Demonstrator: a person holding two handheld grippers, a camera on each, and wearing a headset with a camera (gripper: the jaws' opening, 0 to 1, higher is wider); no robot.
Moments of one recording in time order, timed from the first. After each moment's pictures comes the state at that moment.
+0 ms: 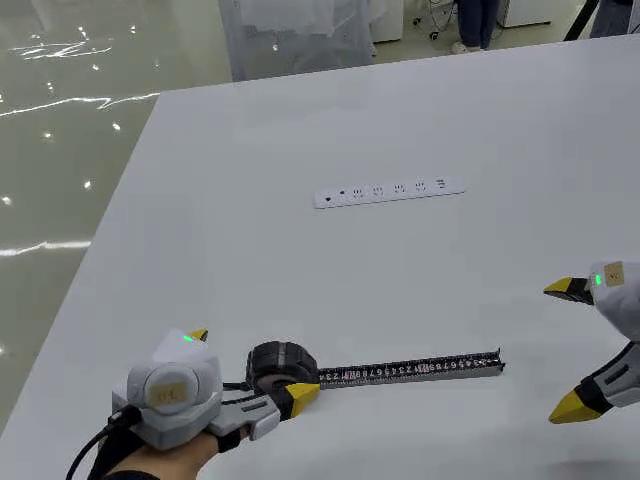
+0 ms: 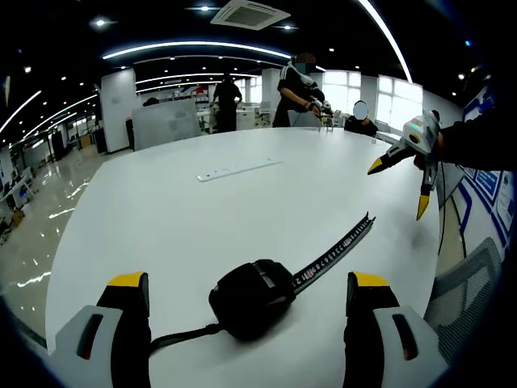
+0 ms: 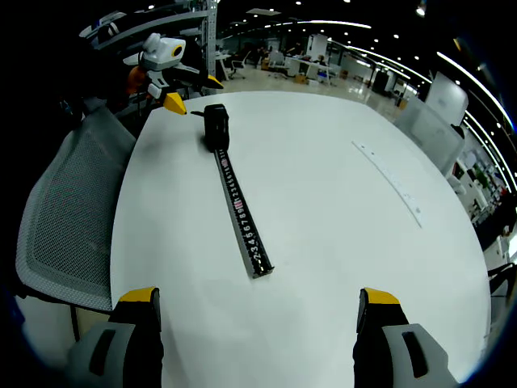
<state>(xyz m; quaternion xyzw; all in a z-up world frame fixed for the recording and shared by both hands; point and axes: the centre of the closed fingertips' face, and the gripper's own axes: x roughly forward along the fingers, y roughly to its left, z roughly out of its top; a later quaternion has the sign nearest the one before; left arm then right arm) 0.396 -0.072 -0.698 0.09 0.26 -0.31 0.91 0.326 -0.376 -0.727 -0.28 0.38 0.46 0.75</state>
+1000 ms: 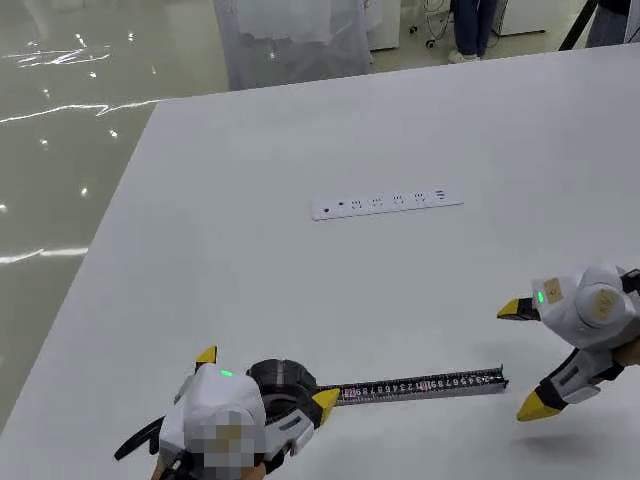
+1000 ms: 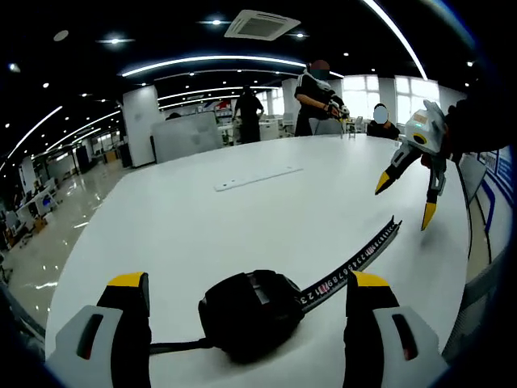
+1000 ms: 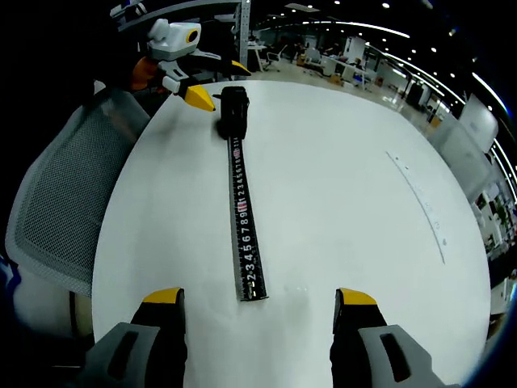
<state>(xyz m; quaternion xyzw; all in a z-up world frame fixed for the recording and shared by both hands) 0.406 -0.087 -0.716 0.11 0.21 -0.25 0.94 0.345 -0.351 -0.759 -0.33 0.37 0.53 0.69</state>
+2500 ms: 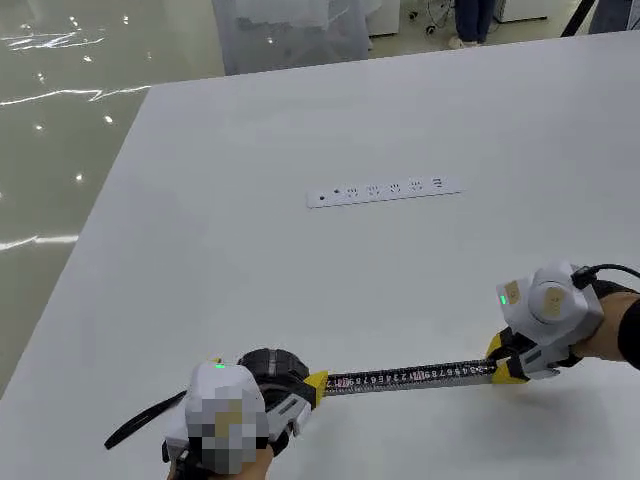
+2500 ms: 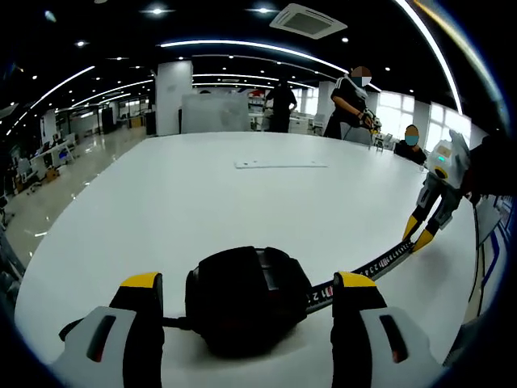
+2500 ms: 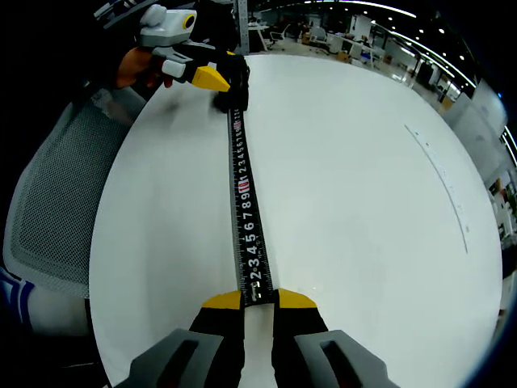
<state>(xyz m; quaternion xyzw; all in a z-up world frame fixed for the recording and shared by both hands) 0.412 -0.082 -0.748 0.02 0.26 -0.18 0.95 0.348 -0.352 -0.793 -0.33 0.44 0.52 0.65</state>
